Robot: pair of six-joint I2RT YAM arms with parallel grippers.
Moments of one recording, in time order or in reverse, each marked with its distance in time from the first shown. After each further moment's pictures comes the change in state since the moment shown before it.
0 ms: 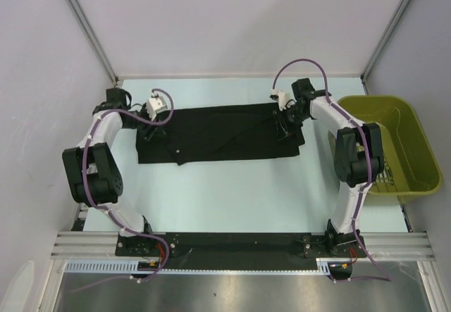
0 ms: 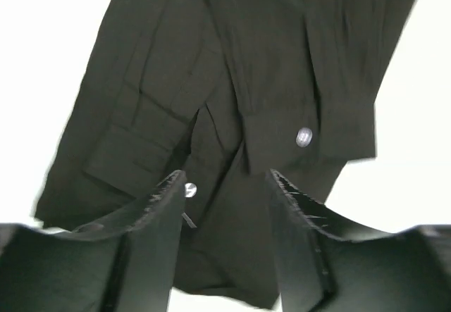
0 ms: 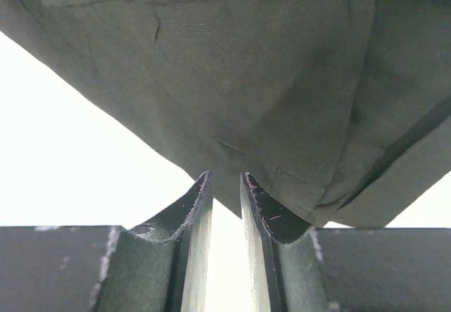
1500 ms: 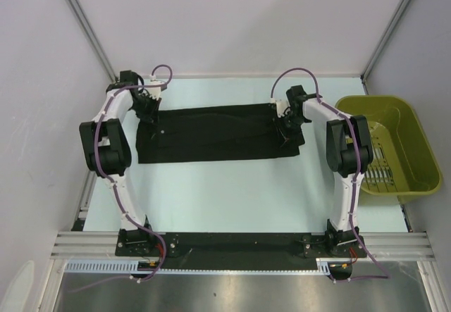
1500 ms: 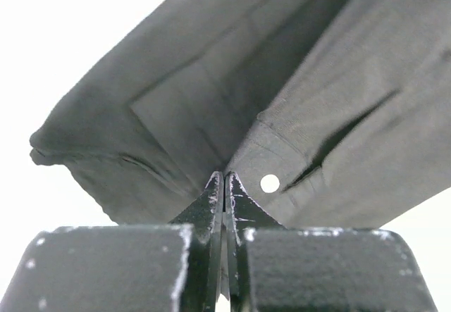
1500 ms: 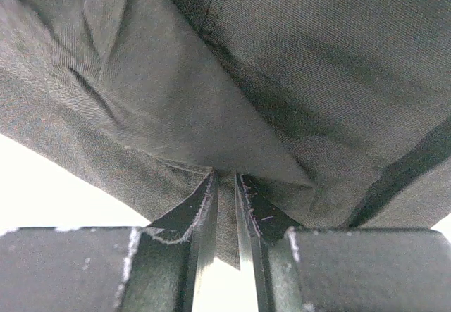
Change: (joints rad) left arm -0.065 0.366 0.442 -0.101 -0.409 -0.685; right arm 0.003 0.154 0.035 -0.005 0.116 0.050
